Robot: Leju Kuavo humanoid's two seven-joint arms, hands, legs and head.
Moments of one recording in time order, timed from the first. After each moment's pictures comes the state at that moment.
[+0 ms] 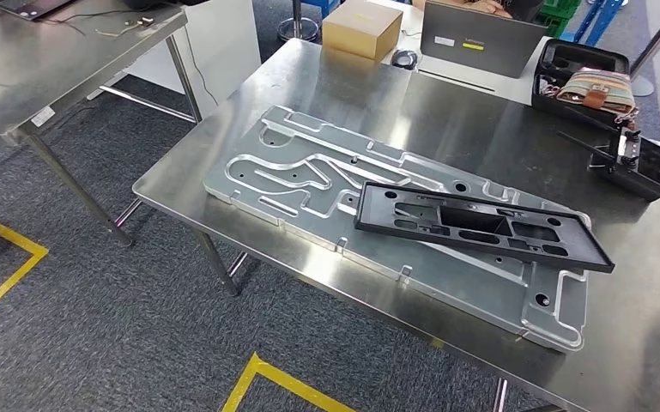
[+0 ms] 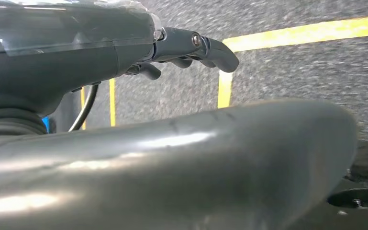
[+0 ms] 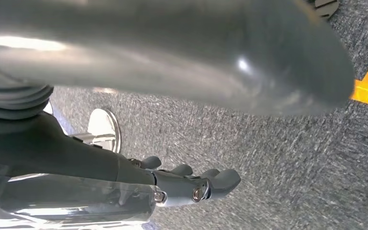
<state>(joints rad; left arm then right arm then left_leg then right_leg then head) -0.12 -0.22 0.90 -0.19 -1.32 0.11 0.05 -0.12 0.16 -1.03 -0.19 1.06 -0.24 0.12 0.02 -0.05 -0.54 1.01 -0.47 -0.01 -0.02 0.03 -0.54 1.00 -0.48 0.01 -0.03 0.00</state>
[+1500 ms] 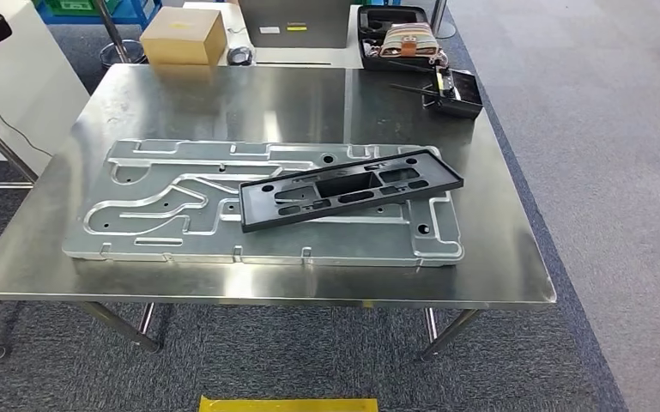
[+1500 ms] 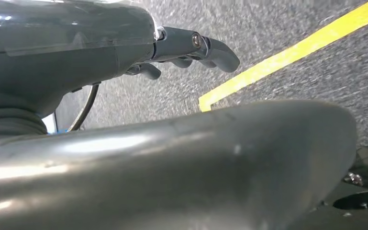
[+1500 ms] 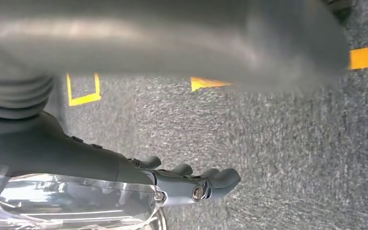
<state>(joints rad) -0.11 -0.23 0.90 -0.19 -1.32 0.11 0.07 -0.11 0.16 -1.04 -0.19 1.07 -0.25 0.11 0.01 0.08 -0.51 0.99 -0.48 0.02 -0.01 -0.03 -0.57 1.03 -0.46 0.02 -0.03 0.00</state>
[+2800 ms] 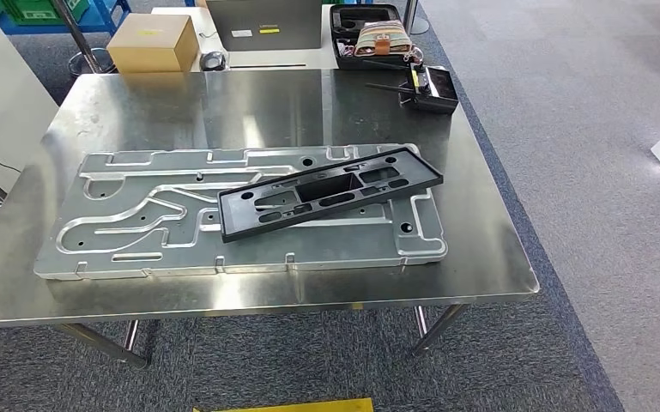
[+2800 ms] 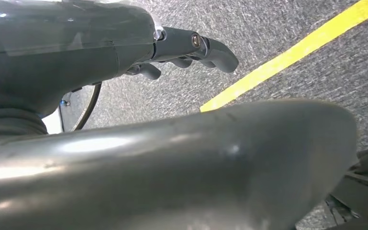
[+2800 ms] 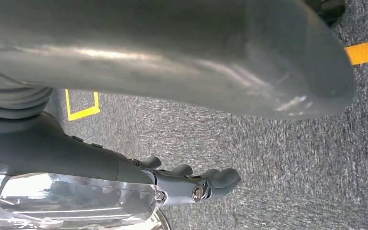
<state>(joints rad) -0.11 -0.22 0.90 -0.19 -1.32 0.11 0.09 -0.10 0.17 -1.04 -0.19 1.06 -0.24 0.10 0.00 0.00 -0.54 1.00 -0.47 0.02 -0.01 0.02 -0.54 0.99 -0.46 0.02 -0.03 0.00</state>
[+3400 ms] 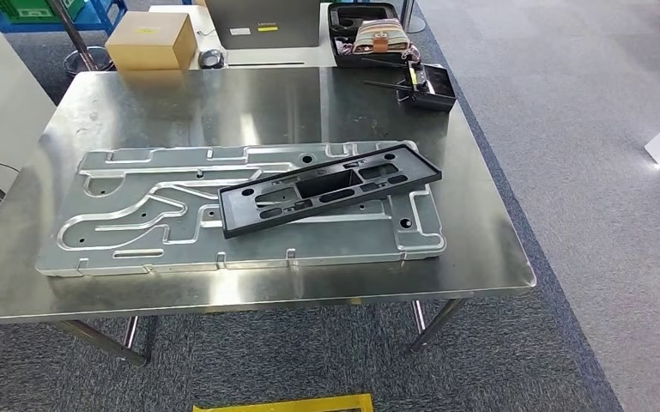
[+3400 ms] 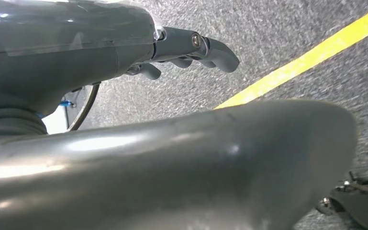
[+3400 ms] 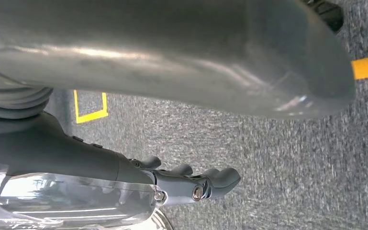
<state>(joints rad) -0.10 -0.21 0.90 -0.19 -1.32 0.12 0.11 -0.10 0.17 -1.04 -0.19 1.08 -0.23 0.12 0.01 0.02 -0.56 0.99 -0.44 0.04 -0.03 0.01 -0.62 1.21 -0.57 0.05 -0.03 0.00</state>
